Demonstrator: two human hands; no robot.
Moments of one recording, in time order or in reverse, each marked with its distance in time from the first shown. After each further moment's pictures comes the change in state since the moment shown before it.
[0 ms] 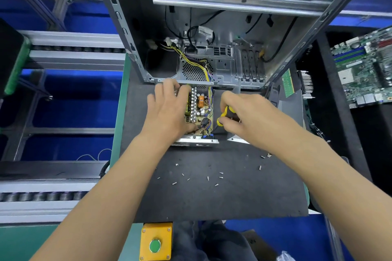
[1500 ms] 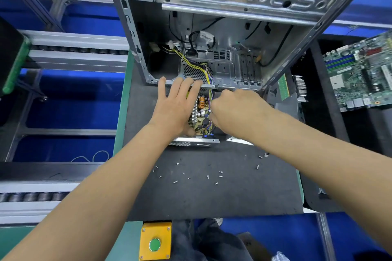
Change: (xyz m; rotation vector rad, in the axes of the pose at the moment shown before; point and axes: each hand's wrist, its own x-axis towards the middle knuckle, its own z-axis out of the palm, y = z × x) left_hand 0.011 -0.007 0.010 0.375 -0.081 0.206; right_hand 0.031 -0.048 -0.009 -0.680 -0.234 -0.004
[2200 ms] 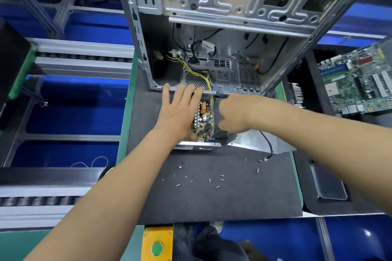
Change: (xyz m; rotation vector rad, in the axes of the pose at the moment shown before) left_hand 0.001 0.001 0.008 -0.022 0.021 -0.016; right_hand 0.014 0.014 -0.013 0.123 -0.365 0.056
